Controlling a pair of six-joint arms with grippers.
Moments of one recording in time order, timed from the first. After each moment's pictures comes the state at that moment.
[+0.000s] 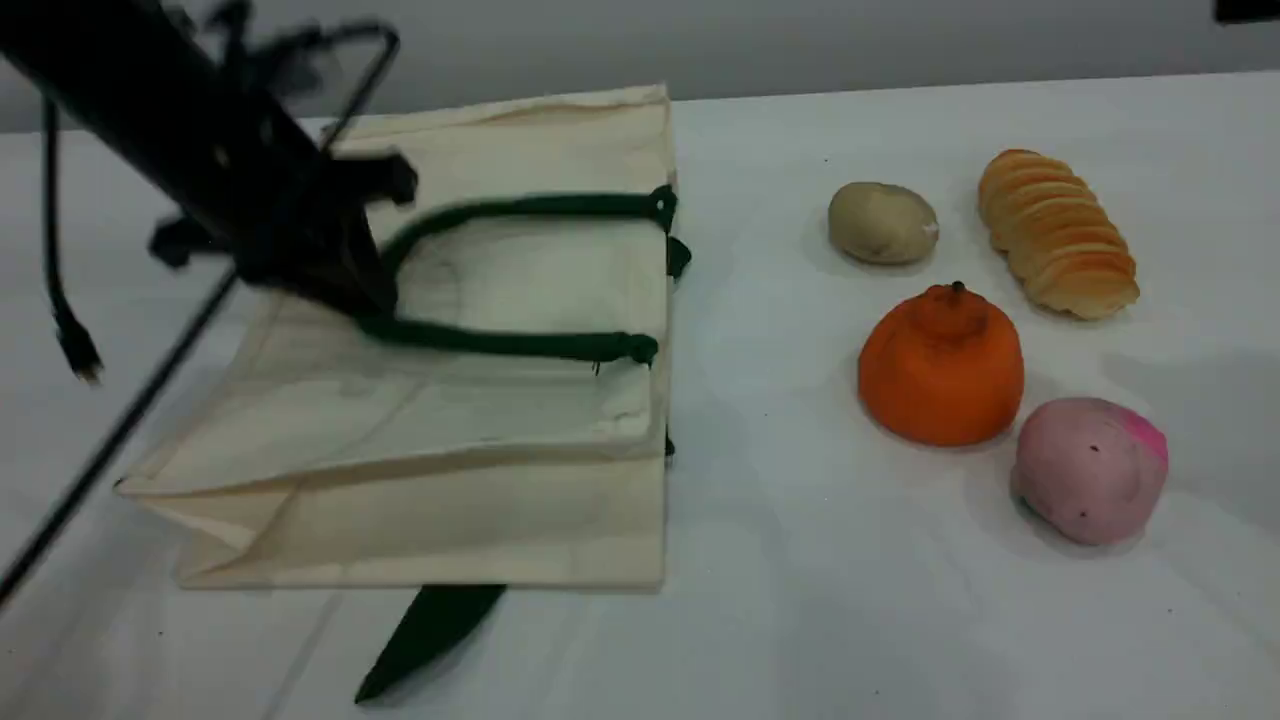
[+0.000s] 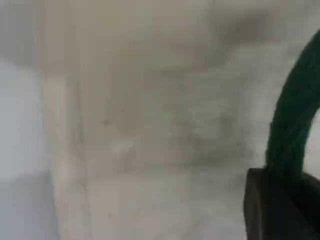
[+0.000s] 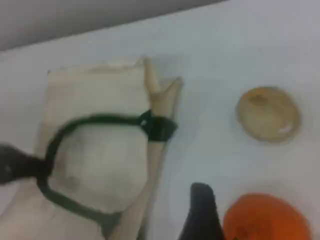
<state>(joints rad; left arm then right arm) -0.17 2.03 -1.16 -0.57 0.51 0.38 0.04 1.46 -0.69 1.49 0.54 -1.32</state>
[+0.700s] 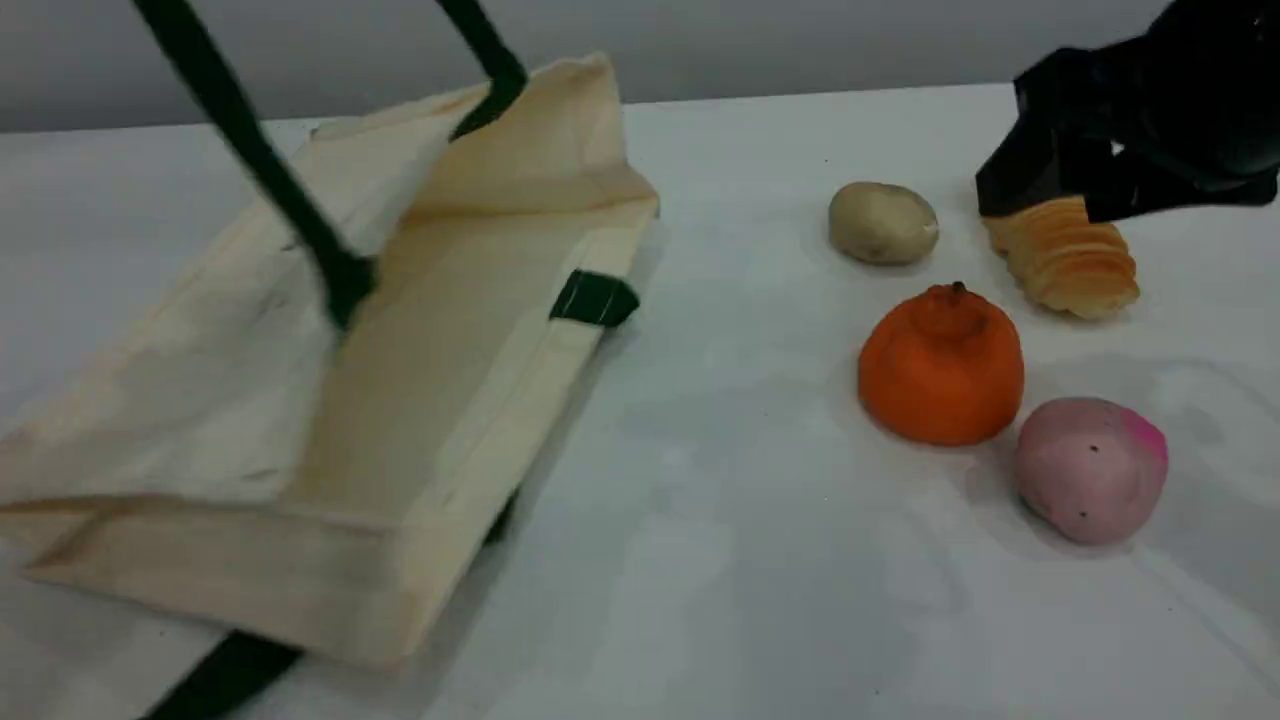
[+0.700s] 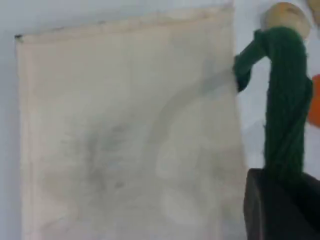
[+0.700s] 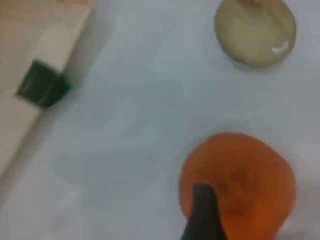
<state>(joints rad) -0.17 1.40 -1.17 -0.42 0.85 0.38 0.30 1.68 -0.69 1.58 0.21 -1.43</state>
